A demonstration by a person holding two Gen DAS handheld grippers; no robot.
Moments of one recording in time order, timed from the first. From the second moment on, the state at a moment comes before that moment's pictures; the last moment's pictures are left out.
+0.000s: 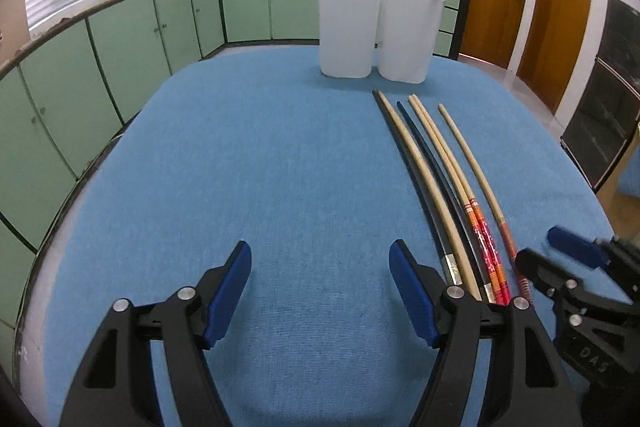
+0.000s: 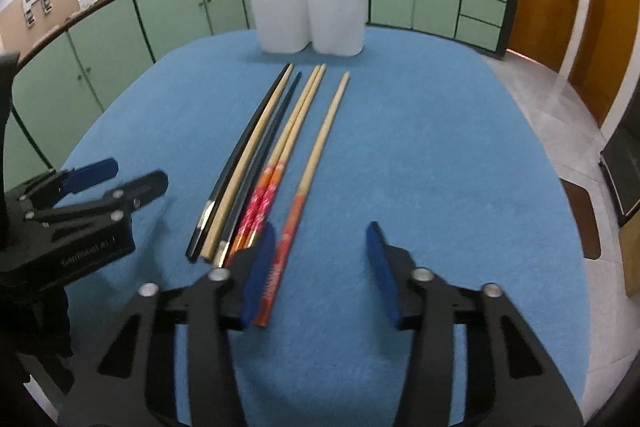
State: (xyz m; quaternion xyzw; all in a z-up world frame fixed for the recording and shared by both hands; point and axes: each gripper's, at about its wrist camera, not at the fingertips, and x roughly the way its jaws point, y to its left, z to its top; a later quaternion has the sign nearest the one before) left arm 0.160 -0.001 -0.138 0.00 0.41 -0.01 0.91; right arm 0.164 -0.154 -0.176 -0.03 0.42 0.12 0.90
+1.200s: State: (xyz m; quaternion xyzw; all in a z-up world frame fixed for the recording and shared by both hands) left arm 0.154 -0.039 -0.144 0.02 0.43 -0.07 0.90; right arm 0.185 -0.197 -0.177 -0.01 0.42 0.08 0.90
